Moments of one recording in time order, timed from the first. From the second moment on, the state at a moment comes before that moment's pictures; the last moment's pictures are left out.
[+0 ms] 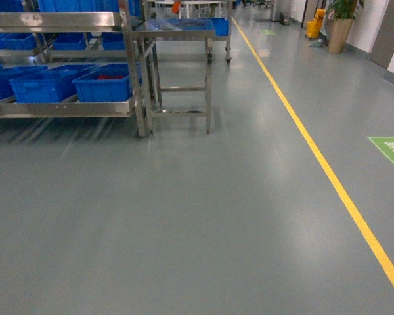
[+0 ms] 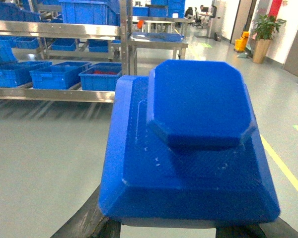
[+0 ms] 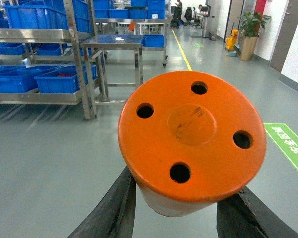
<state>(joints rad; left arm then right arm) 0.00 0.01 0.01 -0.01 0.00 -0.01 0.00 0.01 0.01 -0.01 0.00 0.01</state>
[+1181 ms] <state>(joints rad) 0.00 0.01 0.01 -0.01 0.00 -0.01 0.00 0.01 0.01 -0.01 0.00 0.01</state>
